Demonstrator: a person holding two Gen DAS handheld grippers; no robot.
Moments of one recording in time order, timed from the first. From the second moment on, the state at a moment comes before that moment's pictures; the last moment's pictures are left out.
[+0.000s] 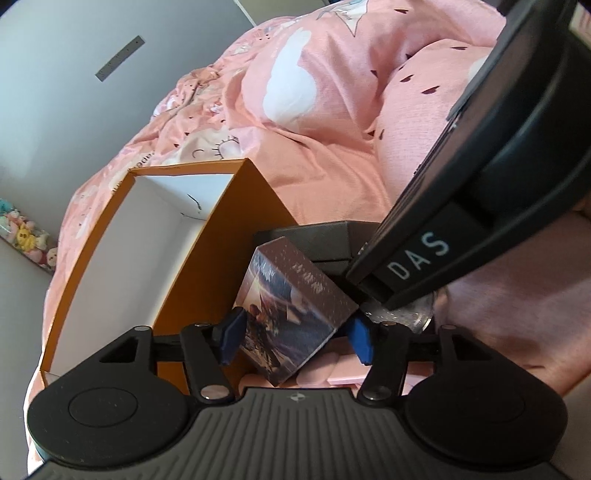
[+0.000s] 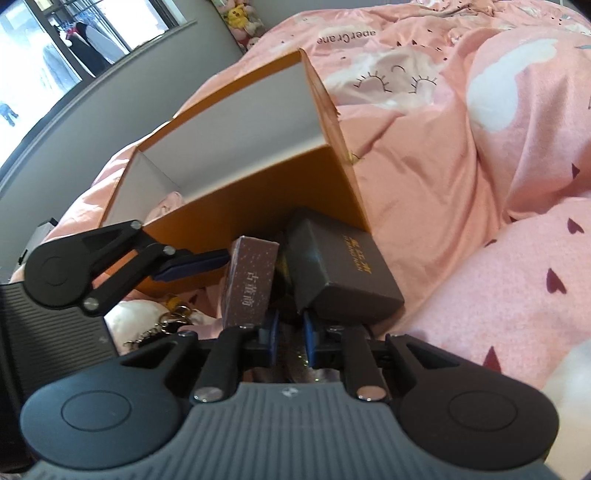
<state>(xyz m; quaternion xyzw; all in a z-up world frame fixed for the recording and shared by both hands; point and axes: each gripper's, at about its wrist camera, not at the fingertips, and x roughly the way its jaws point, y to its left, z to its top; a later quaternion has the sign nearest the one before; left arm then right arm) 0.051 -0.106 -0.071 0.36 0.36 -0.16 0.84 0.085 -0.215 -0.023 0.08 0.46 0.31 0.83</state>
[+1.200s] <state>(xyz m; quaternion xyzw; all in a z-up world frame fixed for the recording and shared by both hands) 0.056 -0.073 -0.061 0.33 0.32 -0.12 0.88 0.071 -0.186 -0.015 -0.18 0.39 0.24 0.87</state>
